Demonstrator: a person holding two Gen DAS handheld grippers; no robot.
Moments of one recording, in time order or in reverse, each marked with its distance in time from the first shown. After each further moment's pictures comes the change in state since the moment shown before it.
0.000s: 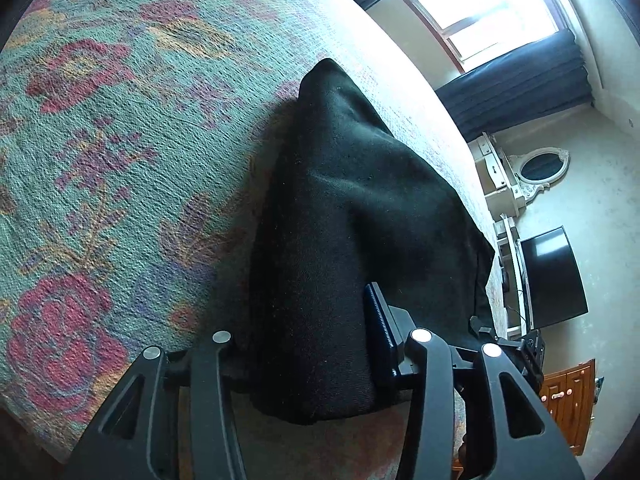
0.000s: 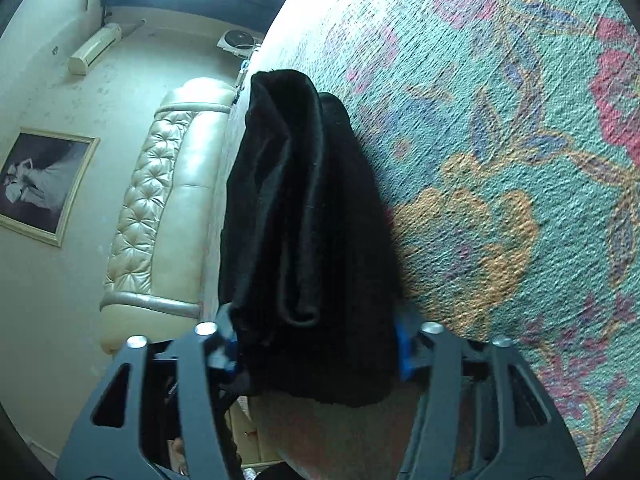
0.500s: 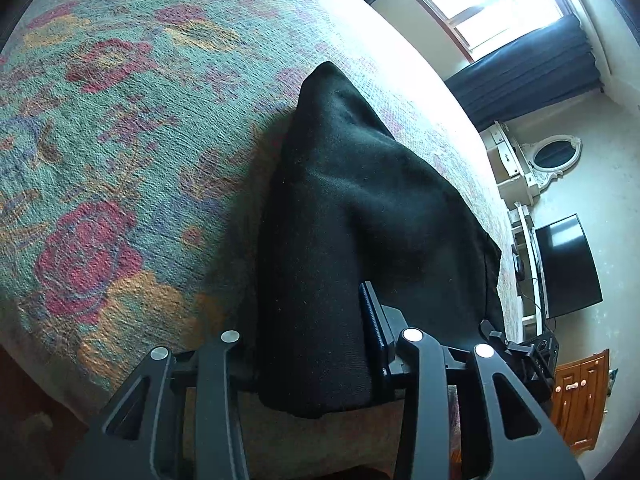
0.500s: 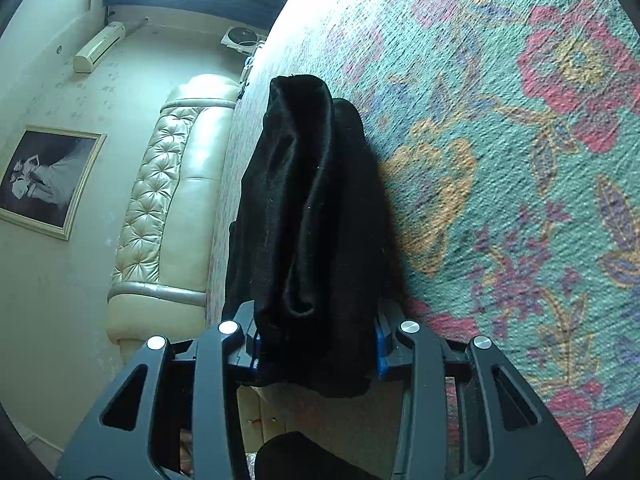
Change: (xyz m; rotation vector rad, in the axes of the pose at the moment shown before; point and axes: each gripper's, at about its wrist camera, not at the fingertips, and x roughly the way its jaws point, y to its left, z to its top) left arm -0.024 -0.019 -0.037 0.027 0.021 0.071; right arm -0.042 -0.002 -0.035 -0.019 0.026 -0.001
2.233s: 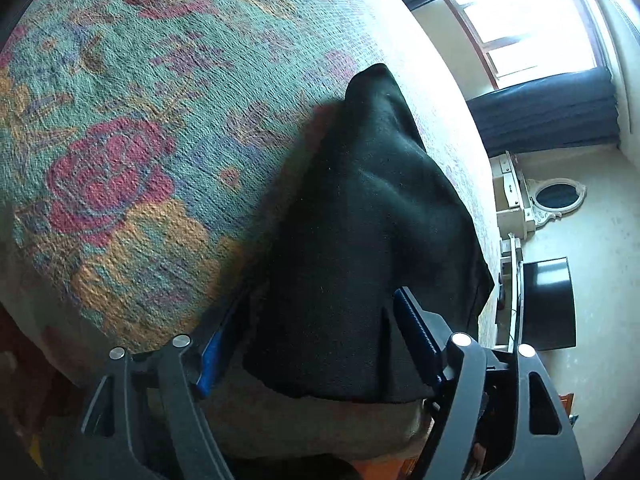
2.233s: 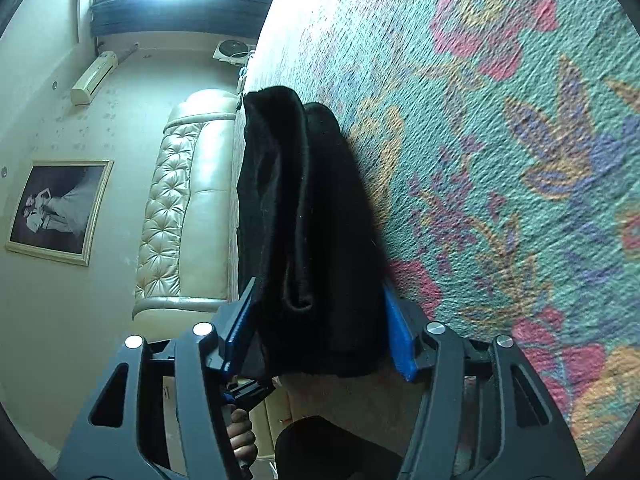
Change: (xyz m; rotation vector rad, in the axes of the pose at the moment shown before) left arm 0.006 0.028 0.004 -0.197 0.028 -0.047; right arm -0.049 -0.045 -0.025 0.127 -0.026 0.042
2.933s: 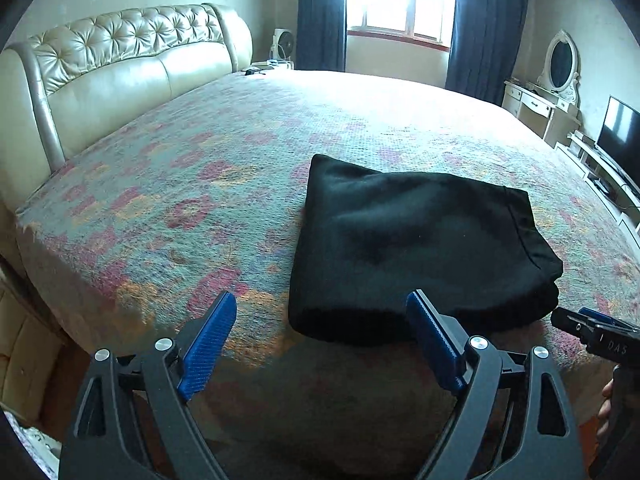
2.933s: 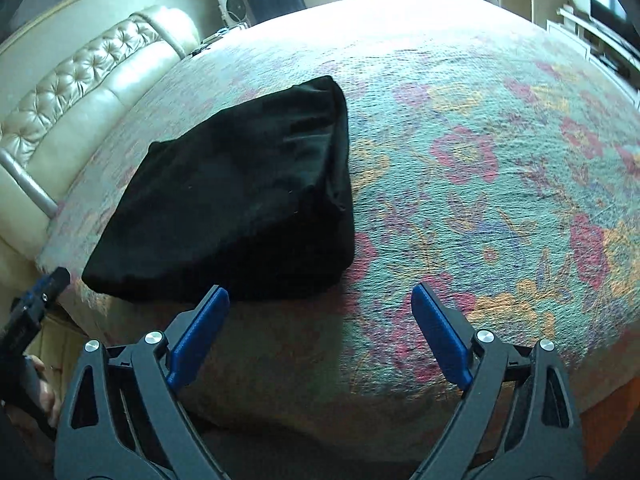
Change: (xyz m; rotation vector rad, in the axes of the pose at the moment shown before) left arm -0.067 -0.084 -0.093 0.686 -0.409 0.446; right arm 0.003 0.090 -0.104 -0.683 -0.136 -0.674
